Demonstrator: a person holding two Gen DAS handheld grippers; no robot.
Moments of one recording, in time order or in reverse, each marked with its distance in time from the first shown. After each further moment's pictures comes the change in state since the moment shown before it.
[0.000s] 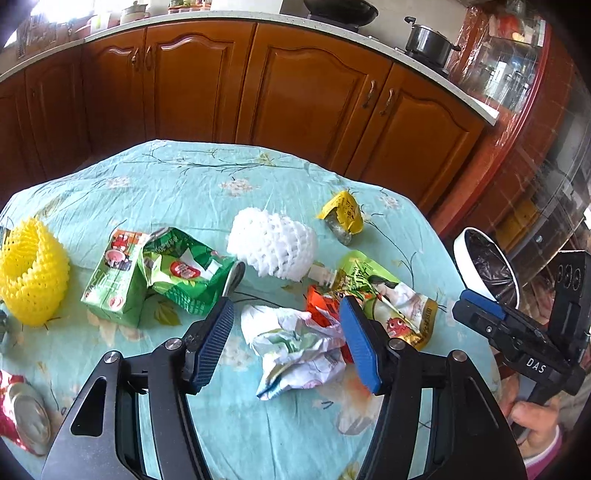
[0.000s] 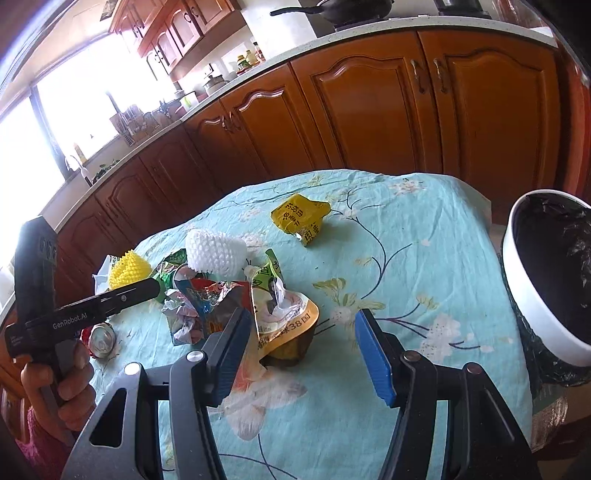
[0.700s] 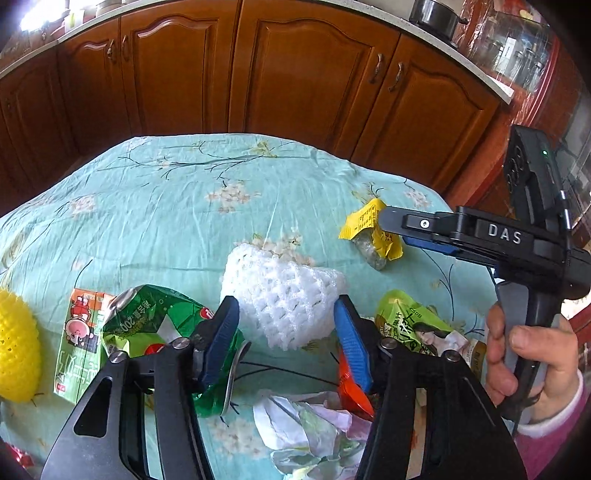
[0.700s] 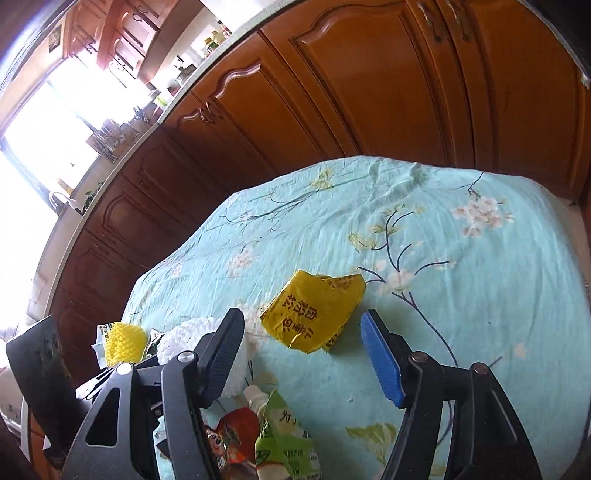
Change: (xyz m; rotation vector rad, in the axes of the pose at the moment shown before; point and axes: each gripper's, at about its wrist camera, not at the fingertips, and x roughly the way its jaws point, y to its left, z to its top) left arm 0.068 0.010 0.041 0.061 0.099 0.004; right arm 0.141 -0.016 0.096 0.196 0.171 0.096
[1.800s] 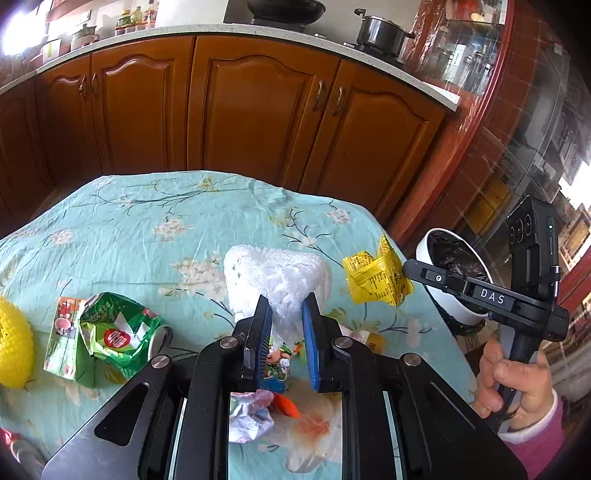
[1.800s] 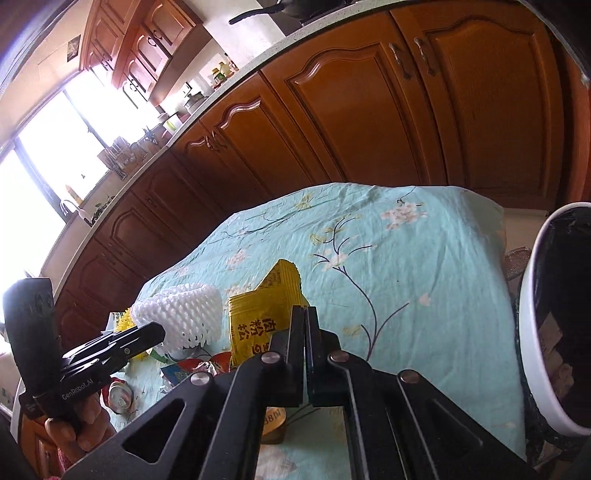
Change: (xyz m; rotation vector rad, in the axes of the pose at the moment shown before) left arm -0.061 -0.065 -0.006 0.070 -0.109 -0.125; right arm -0.118 -0.035 -0.056 -0.021 -0.168 -0.009
